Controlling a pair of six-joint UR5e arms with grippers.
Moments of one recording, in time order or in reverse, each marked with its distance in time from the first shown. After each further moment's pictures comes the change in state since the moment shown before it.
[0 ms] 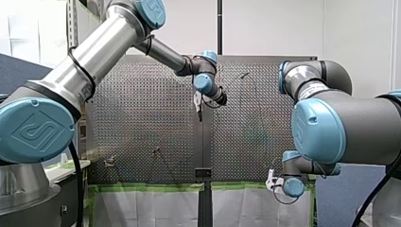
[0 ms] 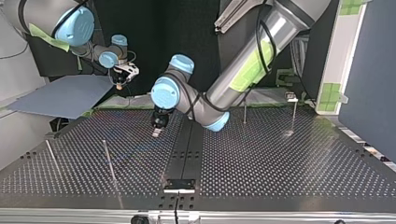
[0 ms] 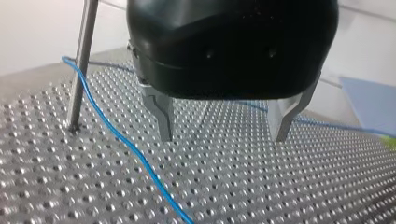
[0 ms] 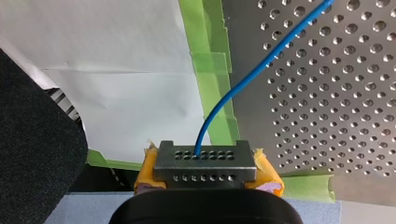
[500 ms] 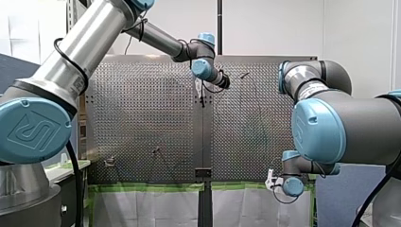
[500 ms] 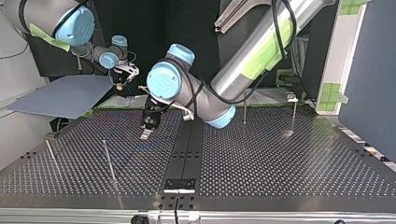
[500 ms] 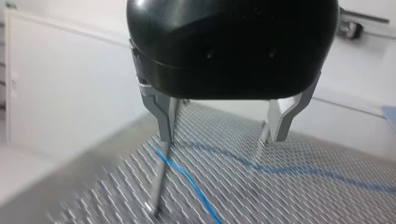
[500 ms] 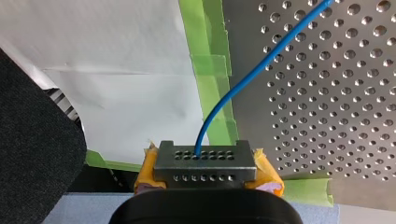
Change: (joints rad) left arm -0.030 0.134 -0.050 0.047 0.033 0.001; right arm 0.003 0.000 -0.008 0.010 0.001 -0.010
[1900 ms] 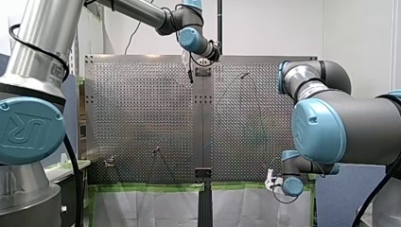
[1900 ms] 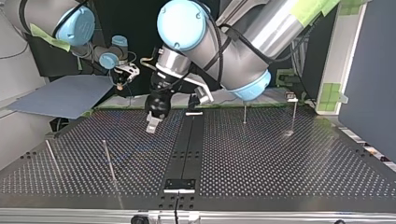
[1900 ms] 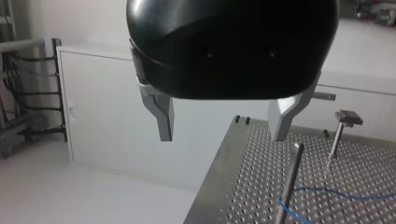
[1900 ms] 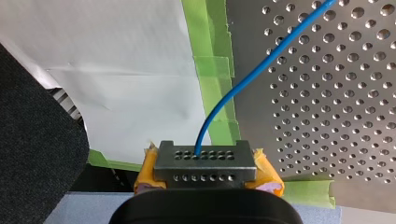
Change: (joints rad) left arm -0.046 0.296 -0.217 0.045 -0.160 0.066; right arm 0.003 0.000 -0.003 0.012 0.002 -0.002
